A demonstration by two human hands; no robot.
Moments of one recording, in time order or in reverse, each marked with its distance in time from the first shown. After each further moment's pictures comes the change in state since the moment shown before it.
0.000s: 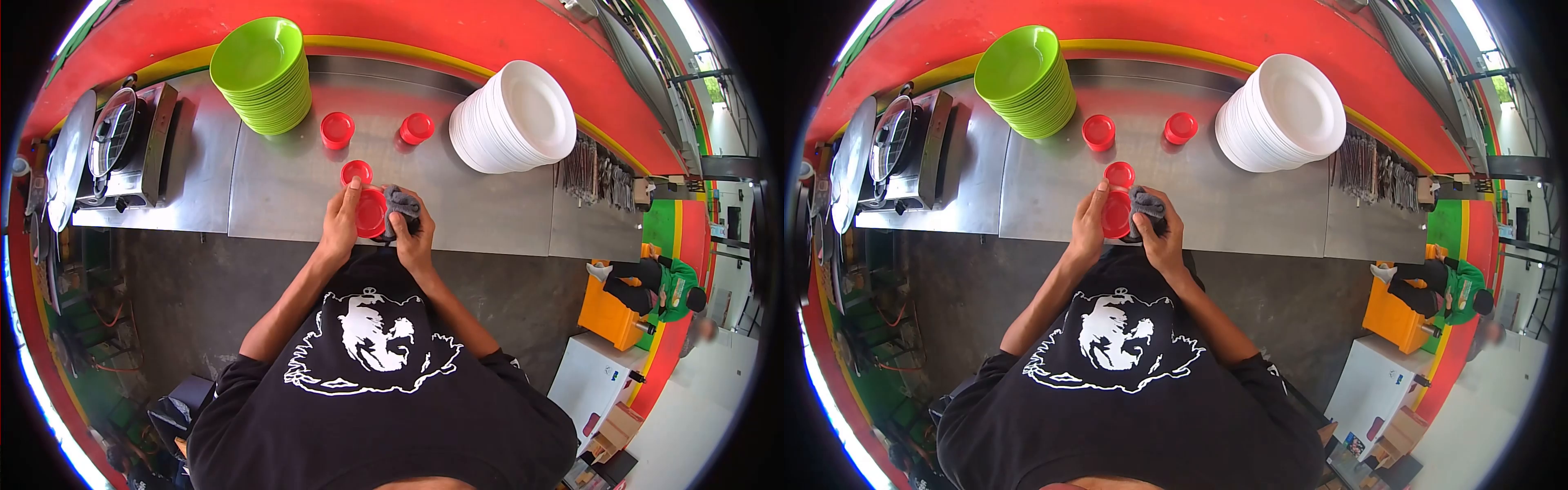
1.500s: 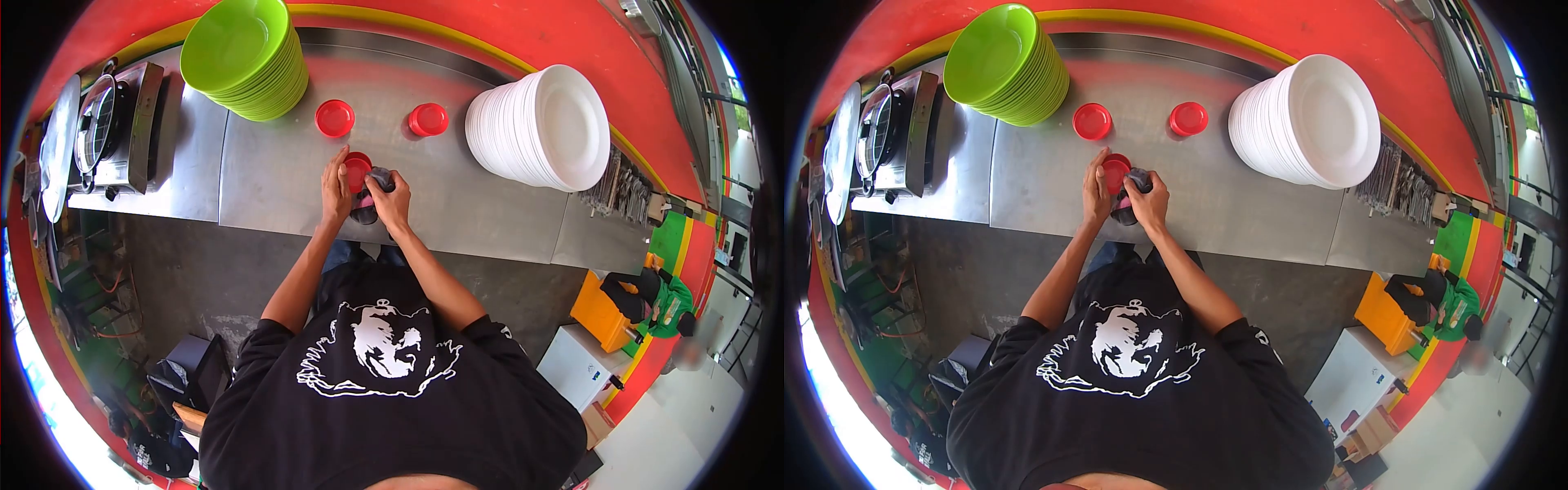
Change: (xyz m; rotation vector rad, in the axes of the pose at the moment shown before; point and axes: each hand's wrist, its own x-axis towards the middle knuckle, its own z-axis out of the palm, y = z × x) left_hand 0.118 -0.143 -0.060 0.721 0.272 0.501; right_hand 0.062 0.147 -0.007 -0.449 0.166 0.445
